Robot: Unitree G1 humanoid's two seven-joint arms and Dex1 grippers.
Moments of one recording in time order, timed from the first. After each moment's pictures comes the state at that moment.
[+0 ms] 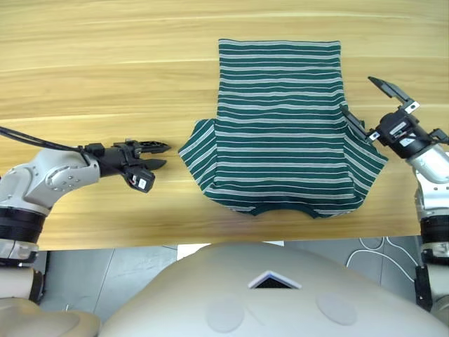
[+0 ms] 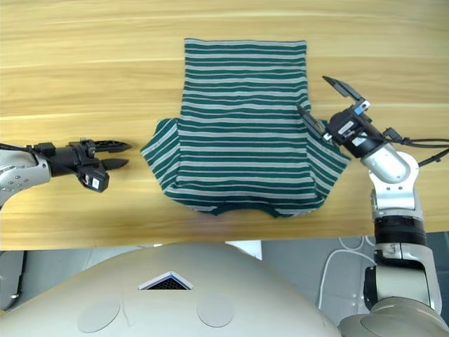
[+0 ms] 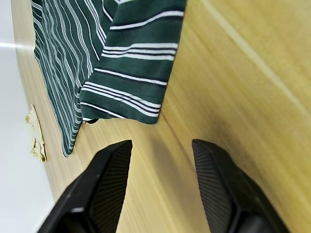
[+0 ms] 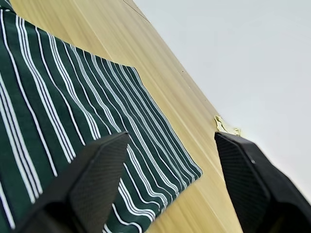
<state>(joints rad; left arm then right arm) 0.00 0.99 -0.23 0.14 0.56 -0.90 -0.62 0.03 -0.73 -0.02 0.34 0.08 -0.72 0.57</state>
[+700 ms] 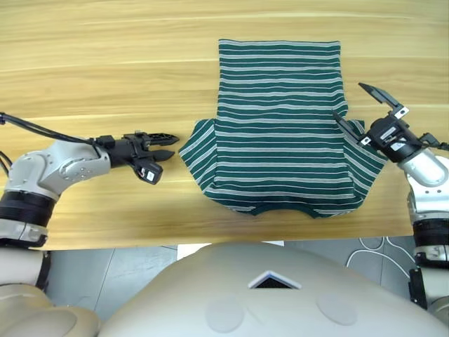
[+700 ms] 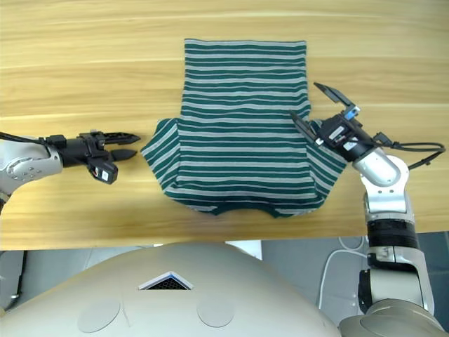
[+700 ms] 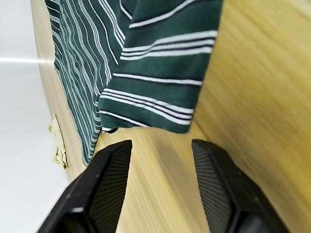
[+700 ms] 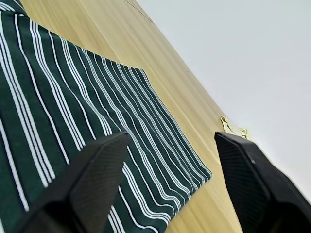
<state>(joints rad) -0.15 0.95 -0.34 0.27 0.67 -0.94 -0.47 0.06 -0.71 -0.02 0.30 0.05 -0.70 0.57</state>
